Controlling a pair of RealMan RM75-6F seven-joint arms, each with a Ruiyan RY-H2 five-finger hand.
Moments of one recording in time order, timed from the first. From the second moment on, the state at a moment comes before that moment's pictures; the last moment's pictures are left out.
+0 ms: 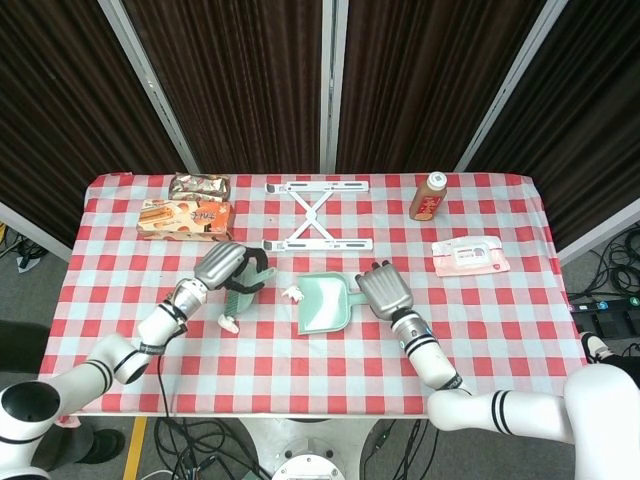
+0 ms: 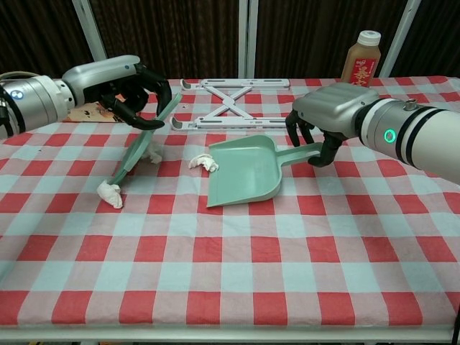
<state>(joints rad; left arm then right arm) -0.85 -1.72 -0.07 -0.84 1.60 0.98 -0.81 0.91 -1.62 0.11 -1.52 -0.75 0.99 -0.84</state>
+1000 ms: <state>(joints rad) -0.74 -1.56 -0.07 -1.15 1.48 1.08 -0.68 0.89 -1.61 0.08 -1.45 -0.87 0.96 -0.73</state>
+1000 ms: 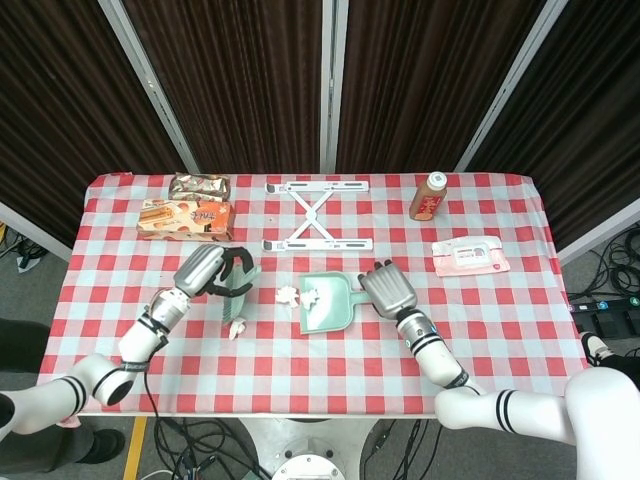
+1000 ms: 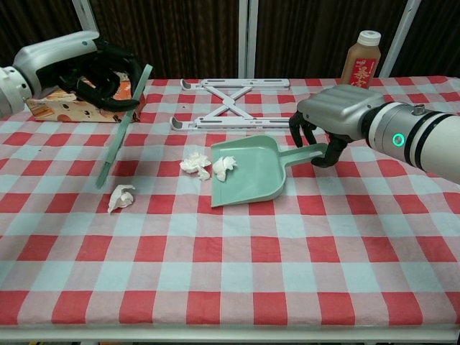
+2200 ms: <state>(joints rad) -0.70 -1.80 -0.26 -1.21 1.24 1.04 -0.32 0.91 -1.63 0.10 -1.43 -0.89 0.94 -0.75</state>
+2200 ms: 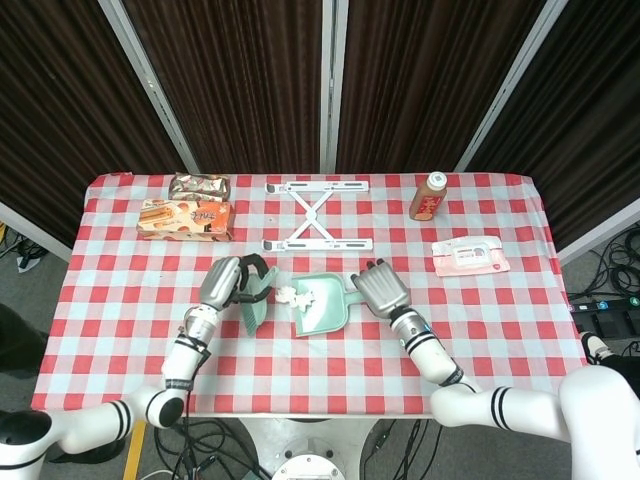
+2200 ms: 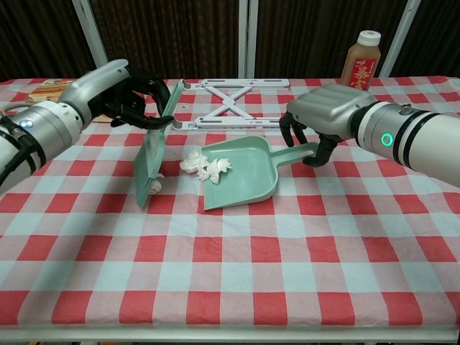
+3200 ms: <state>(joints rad) -0.86 -1.89 -0.36 -1.19 1.23 0.90 -0.42 0.86 -1.74 0.12 -1.33 -0.99 0.95 -0.56</state>
